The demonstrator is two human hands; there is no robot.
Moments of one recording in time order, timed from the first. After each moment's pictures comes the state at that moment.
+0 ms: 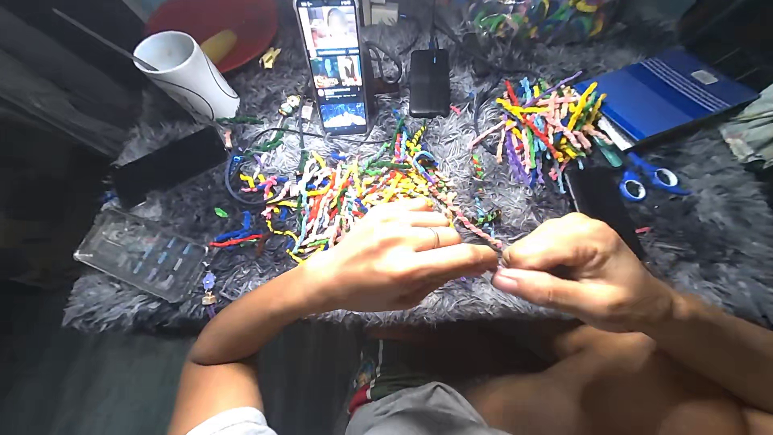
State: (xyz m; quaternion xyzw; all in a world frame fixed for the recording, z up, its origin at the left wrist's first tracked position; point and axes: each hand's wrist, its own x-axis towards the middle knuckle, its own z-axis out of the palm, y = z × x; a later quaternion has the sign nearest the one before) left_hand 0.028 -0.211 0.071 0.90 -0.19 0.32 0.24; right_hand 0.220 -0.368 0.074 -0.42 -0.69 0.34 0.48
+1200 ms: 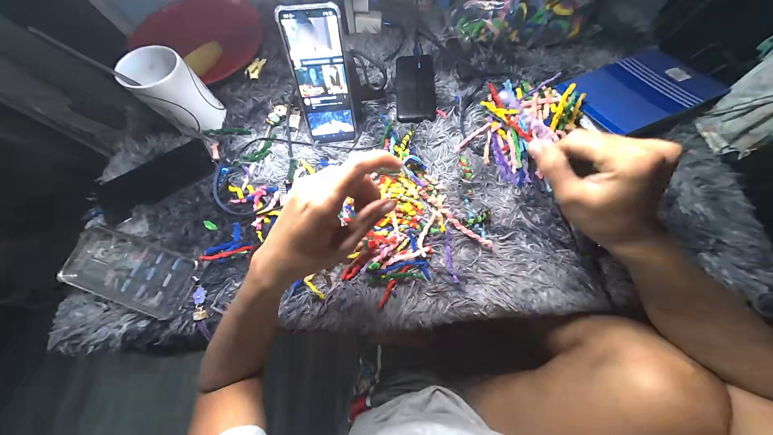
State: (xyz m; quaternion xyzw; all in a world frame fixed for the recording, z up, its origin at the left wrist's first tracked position) left_hand 0.008 -0.167 0.070 0.92 0.00 0.30 0.25; right_hand 0.279 -0.353 0.065 -0.70 -0.61 -0.16 0.34
